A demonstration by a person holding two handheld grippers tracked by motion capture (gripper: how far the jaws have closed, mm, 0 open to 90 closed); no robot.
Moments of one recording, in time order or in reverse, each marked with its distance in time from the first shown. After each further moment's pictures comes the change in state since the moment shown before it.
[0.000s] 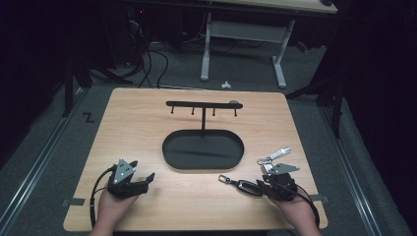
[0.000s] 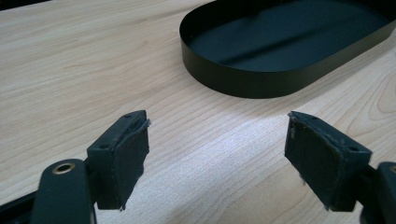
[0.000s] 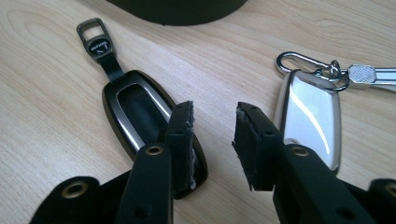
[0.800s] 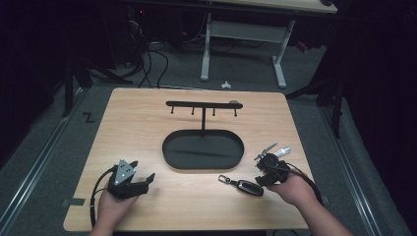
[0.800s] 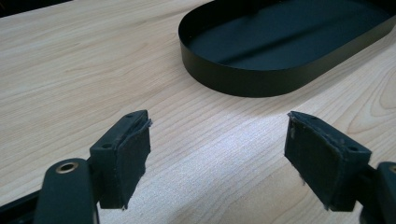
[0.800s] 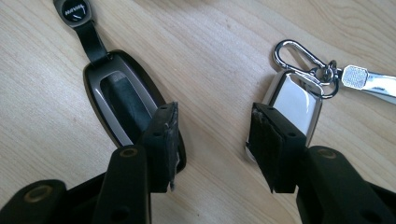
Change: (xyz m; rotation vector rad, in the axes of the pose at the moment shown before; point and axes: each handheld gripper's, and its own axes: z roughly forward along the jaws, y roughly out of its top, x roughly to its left) left arm -0.002 0.000 0.001 0.000 0.004 0.025; right arm -0.004 0.061 0.009 0.386 -0.016 -0.122
